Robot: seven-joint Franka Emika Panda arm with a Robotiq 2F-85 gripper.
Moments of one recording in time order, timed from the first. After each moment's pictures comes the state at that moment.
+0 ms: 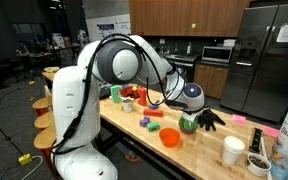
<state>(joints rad) -0.09 0.18 -0.25 -2.22 1.18 2.95 1.21</state>
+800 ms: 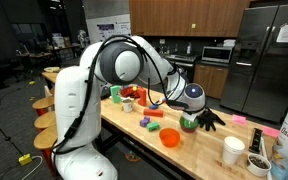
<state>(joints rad) -0.11 0.19 -0.24 -2.20 1.18 2.92 1.23</state>
